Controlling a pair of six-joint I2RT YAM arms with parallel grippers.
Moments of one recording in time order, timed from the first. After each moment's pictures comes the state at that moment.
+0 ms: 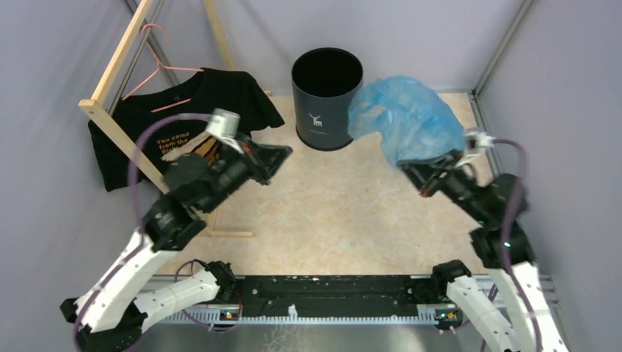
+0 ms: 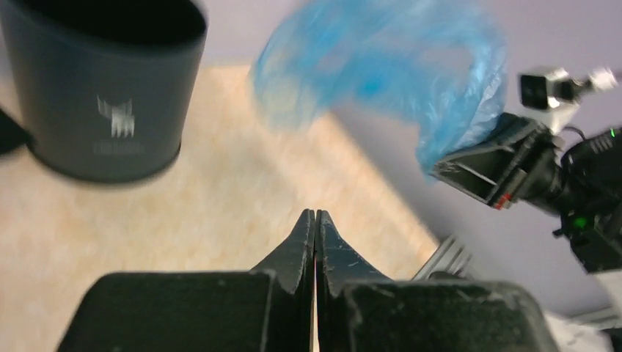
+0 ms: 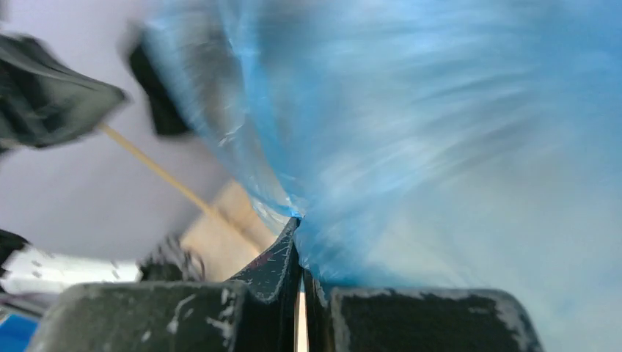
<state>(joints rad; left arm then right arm) -0.79 0.82 1.25 -0.33 -0.04 -0.49 0.26 0.54 0.96 -0.20 -0.47 0.52</state>
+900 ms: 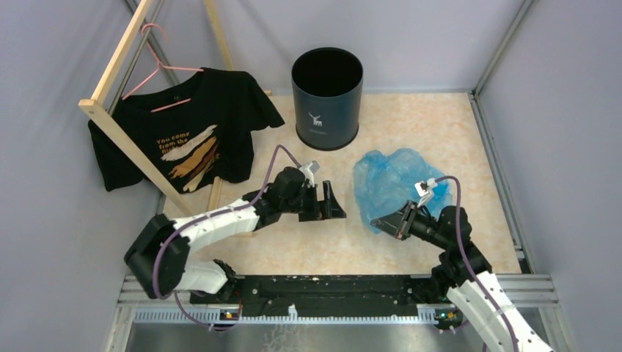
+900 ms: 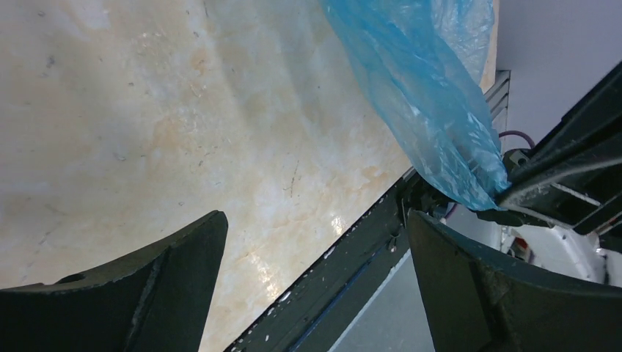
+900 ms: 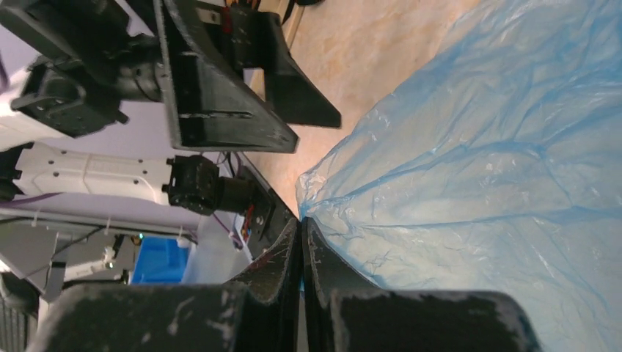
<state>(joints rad) -0.79 1.28 0.72 -0.07 0.31 -0.82 0.38 0.36 0.19 -0.05 -0.62 0.87</state>
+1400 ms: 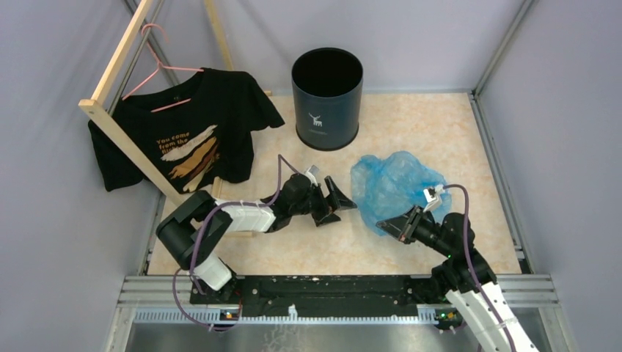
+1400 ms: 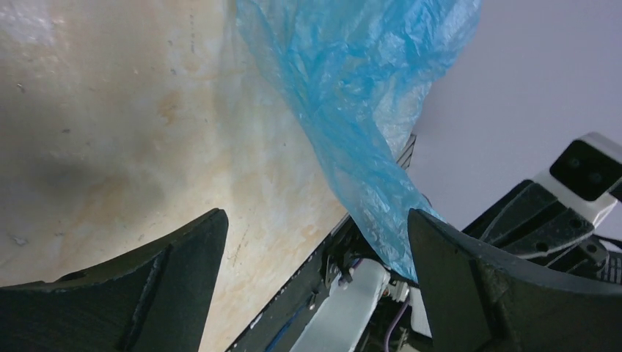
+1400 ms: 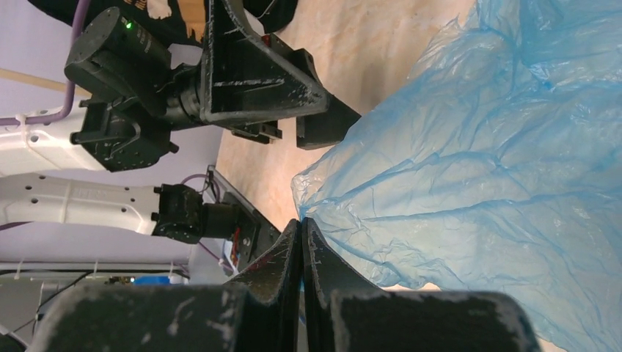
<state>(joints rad) -0.79 1.58 0.63 0.45 0.35 -1.23 0.38 0.13 0.18 -0.29 -0.47 0.92</state>
